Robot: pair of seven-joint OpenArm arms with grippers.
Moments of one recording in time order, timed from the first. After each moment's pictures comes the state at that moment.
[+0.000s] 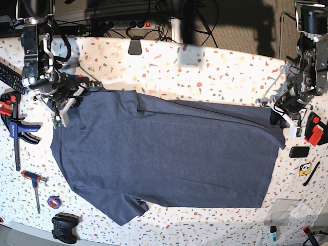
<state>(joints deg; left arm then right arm) -1.1 -22.8 -4.0 70.7 -26.5 -18.8 27.6 -7.2 25.3 5.3 88.0 17.1 14.6 -42.2</state>
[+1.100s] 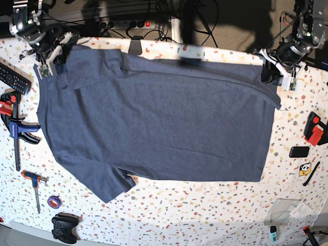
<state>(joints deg) 25.2 -23.5 -4.6 91.3 -25.0 -22.9 25.2 -36.0 26.0 18.6 100.2 12.5 20.2 -30.6</state>
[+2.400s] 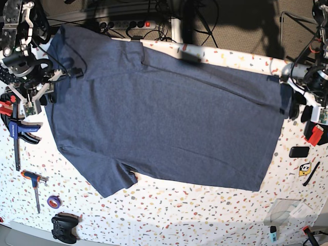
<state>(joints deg) 19.4 -23.0 -20.0 107.4 -22.1 -22.9 28.9 -21.7 26.1 21.0 107.2 15.7 17.8 -39.5</state>
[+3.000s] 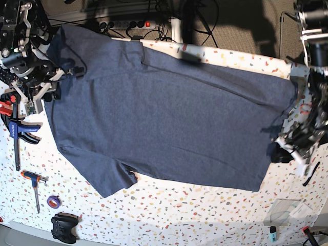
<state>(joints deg) -18.5 -22.8 -6.2 61.7 -26.4 -30.5 30.5 -21.6 26.0 21.0 107.2 21.7 17.8 -44.6</state>
